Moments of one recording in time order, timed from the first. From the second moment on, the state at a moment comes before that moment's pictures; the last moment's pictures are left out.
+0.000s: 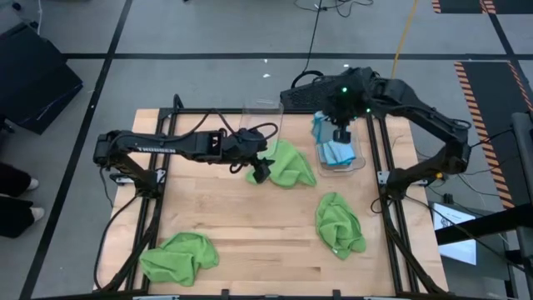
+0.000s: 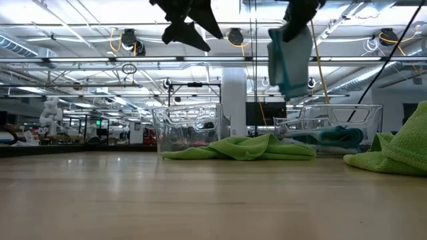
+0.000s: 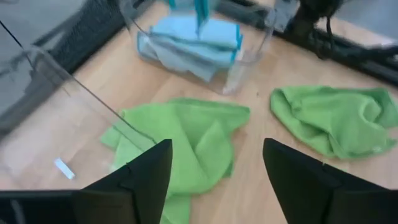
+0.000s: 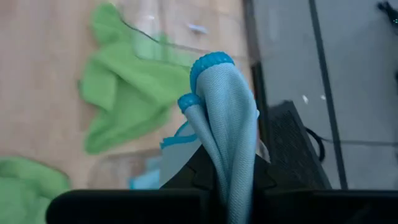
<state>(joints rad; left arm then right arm) 0.04 1.57 1.38 -0.52 -0.22 -0.37 -0.51 1.38 1.63 -1.24 0.00 -0.47</state>
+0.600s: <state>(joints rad) 0.04 1.57 1.38 -0.52 -0.12 -0.46 -0.76 1.27 1.13 -0.76 0.12 -0.70</state>
